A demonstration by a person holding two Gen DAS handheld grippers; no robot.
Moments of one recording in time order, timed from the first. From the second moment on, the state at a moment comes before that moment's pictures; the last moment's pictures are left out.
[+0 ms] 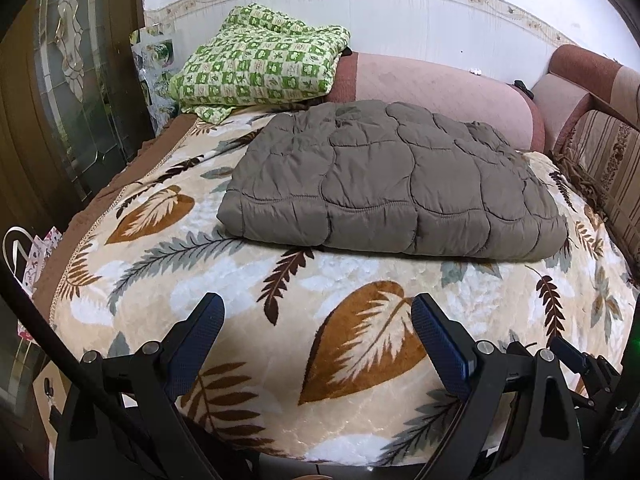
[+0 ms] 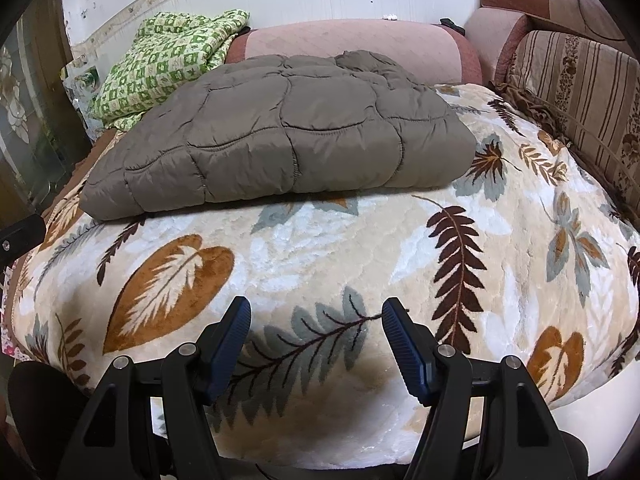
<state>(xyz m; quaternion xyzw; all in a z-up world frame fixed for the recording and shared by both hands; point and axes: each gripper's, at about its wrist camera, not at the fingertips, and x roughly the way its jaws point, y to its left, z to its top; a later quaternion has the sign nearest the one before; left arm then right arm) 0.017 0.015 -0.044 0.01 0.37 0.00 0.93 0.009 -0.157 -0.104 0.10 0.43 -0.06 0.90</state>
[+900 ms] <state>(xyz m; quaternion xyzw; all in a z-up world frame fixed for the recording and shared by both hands) 0.032 0.018 -0.063 -0.04 0.42 -0.05 0.91 0.017 -0.161 -0.108 0.06 0.43 -0.09 0.89</state>
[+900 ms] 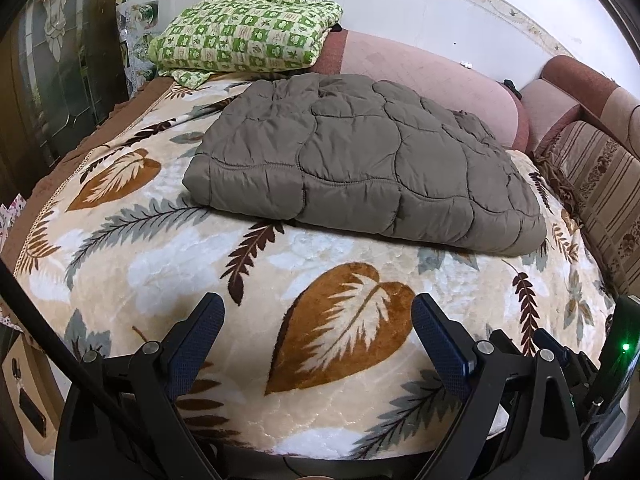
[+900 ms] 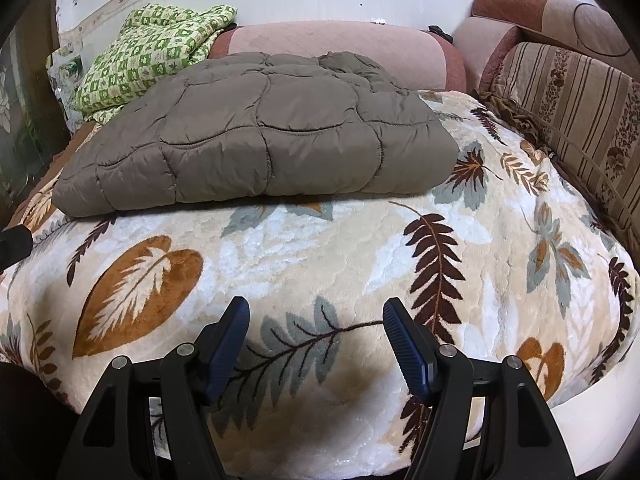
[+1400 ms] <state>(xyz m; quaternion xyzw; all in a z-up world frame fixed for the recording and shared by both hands) 0.035 0.023 -0.067 -0.03 0.40 -0.01 0.92 0.022 -0.158 -0.110 0.05 0.43 -0.09 0.90</state>
